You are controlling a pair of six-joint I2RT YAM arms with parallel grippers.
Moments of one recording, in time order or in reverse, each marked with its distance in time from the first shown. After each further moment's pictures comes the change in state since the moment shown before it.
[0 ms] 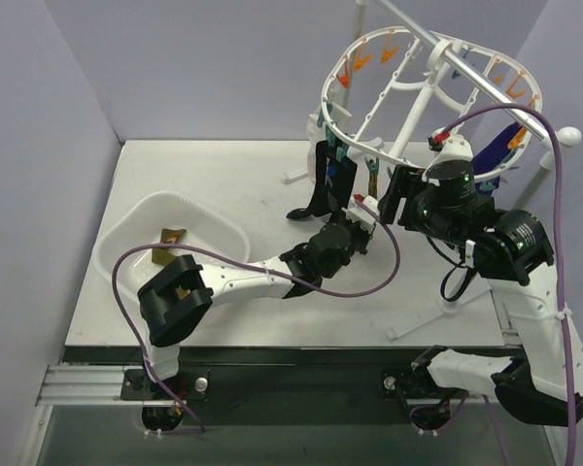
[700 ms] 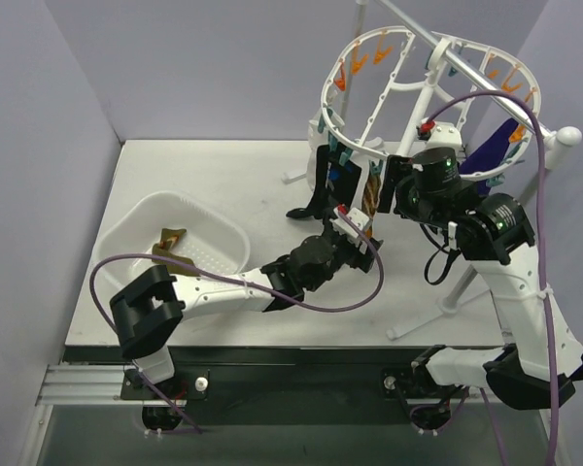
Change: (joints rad) left arm -0.038 -0.216 -0.219 0.016 0.071 -0.069; right arm -0.016 0.094 0.042 0.014 0.097 -0.074
